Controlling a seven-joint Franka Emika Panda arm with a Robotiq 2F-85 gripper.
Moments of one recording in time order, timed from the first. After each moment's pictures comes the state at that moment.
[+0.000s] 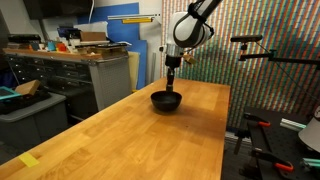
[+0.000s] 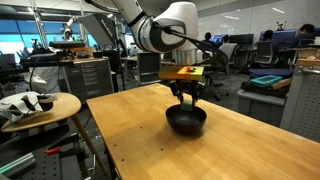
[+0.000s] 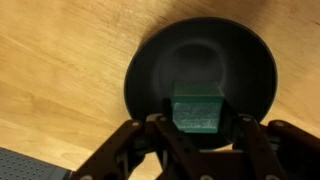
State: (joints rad) arm -0.21 0.37 0.08 -2.14 0.01 2.64 -0.60
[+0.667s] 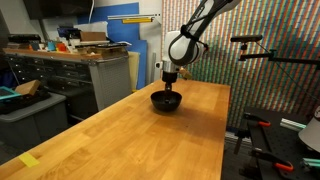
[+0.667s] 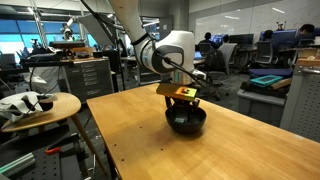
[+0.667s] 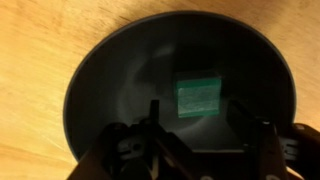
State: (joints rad) arm -0.19 0.54 0.11 -2.08 0.02 2.69 -0.55
